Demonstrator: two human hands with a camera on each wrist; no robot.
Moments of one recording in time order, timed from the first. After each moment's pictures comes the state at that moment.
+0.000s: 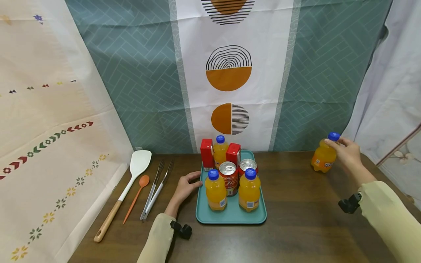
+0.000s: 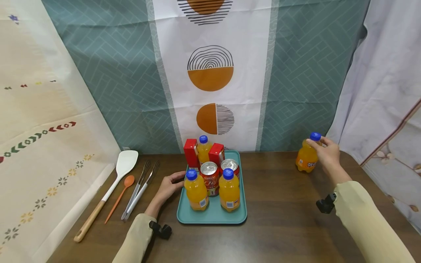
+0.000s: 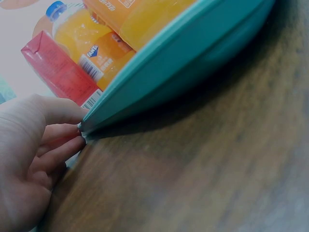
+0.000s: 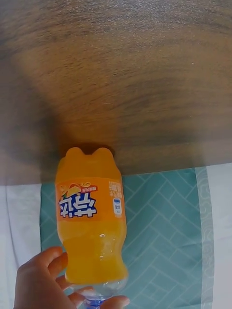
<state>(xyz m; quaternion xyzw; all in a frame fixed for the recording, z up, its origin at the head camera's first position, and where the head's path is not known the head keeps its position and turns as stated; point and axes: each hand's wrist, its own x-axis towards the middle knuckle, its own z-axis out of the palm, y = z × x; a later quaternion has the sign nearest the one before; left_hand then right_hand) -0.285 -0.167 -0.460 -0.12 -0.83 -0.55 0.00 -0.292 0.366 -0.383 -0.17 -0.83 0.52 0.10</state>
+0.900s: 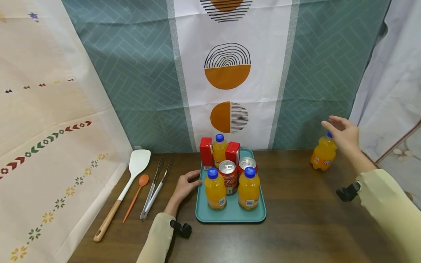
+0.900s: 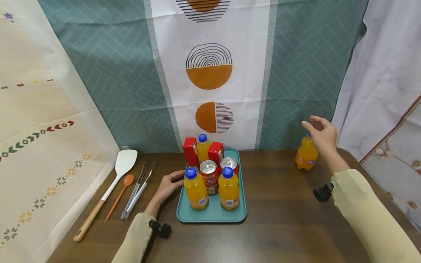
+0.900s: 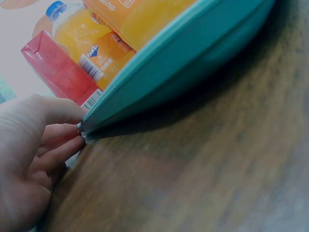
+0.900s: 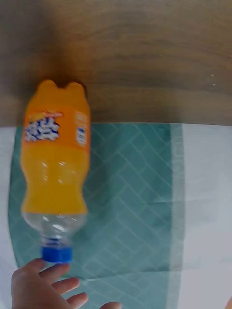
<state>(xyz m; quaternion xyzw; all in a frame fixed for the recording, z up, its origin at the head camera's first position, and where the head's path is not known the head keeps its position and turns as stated) -0.284 -0.165 -0.458 -0.11 -0.82 -0.56 0.00 -0.293 0.342 -0.339 -0.13 -0.83 0.49 0.22</state>
